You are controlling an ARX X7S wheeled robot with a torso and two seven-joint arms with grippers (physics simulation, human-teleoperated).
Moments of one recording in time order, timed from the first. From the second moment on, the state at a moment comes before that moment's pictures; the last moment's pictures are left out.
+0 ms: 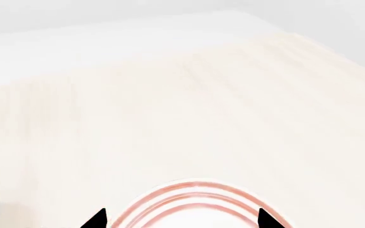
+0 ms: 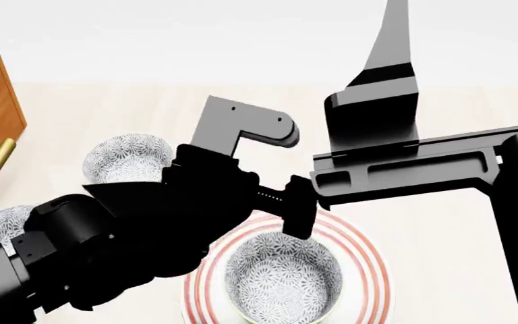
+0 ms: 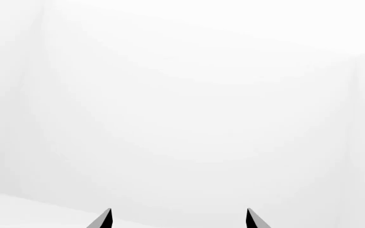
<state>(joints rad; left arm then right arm) -1.38 -0.06 1.49 -0.66 -1.59 -0.29 -0.42 1.33 0.99 -0.25 -0.88 1.82 0.89 1.19</state>
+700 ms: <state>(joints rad) -1.35 -0.30 1.38 -0.36 -1.61 -0.17 -0.63 1.21 1.00 -0.20 -0.90 1.73 0.86 1.13</state>
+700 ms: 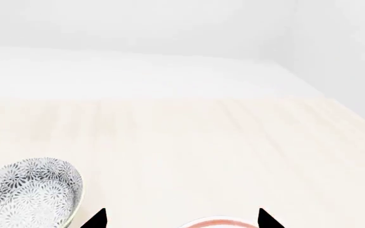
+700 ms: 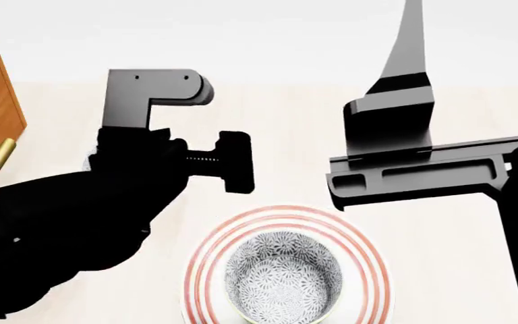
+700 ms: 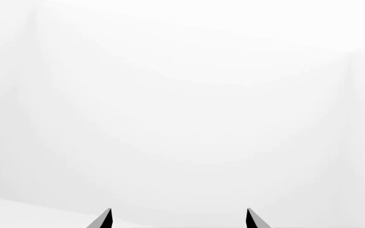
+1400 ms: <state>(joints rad) -1.33 -0.54 1.32 0.13 -1.50 -0.05 -0.84 1.09 1.00 -0.16 -0.92 1.64 0.83 1.08</state>
